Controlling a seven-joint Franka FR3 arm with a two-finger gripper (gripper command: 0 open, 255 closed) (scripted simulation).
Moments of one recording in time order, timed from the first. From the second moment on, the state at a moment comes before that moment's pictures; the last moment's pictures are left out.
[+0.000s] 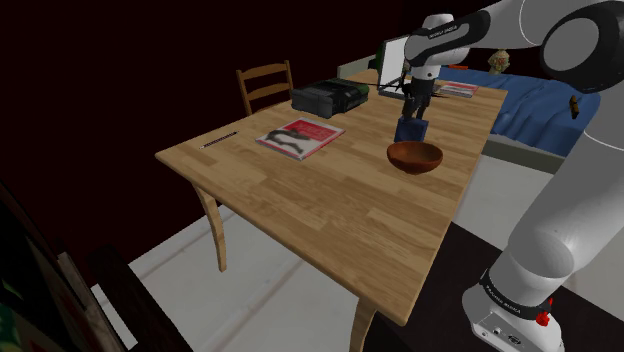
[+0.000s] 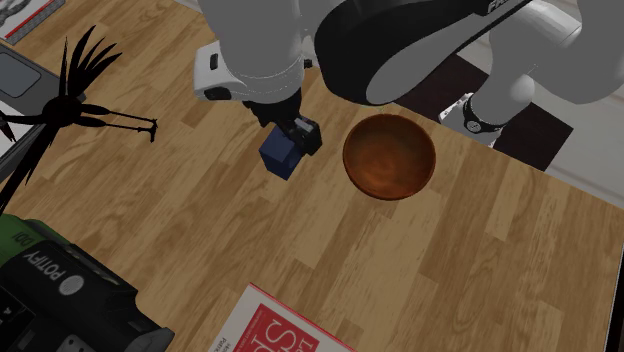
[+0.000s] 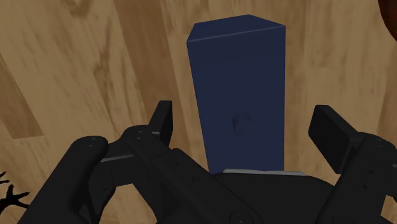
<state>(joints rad) -0.13 0.04 -0.37 -1.90 0.02 1.92 -0.56</state>
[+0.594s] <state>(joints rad) -0.13 0.05 -0.37 -1.94 0.02 1.96 -0.56</state>
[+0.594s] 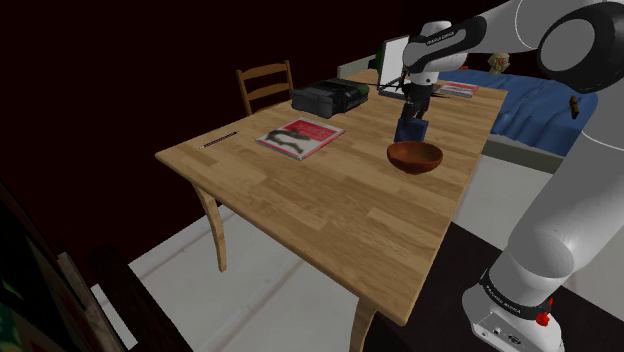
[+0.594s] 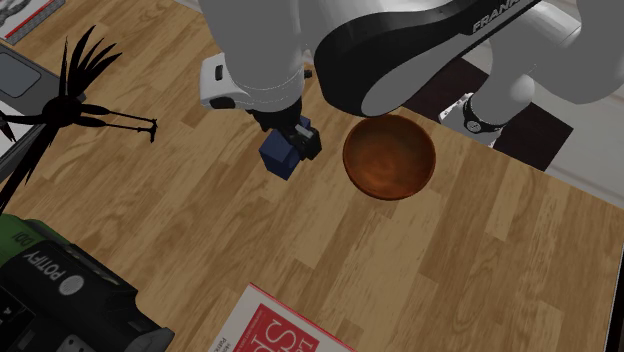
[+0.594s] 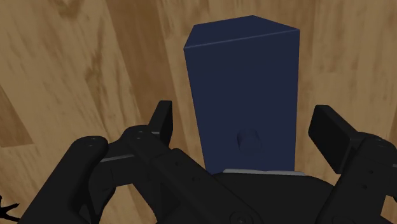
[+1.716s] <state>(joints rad) -0.13 0.03 -0.37 -1.89 0.02 1.90 -0.56</state>
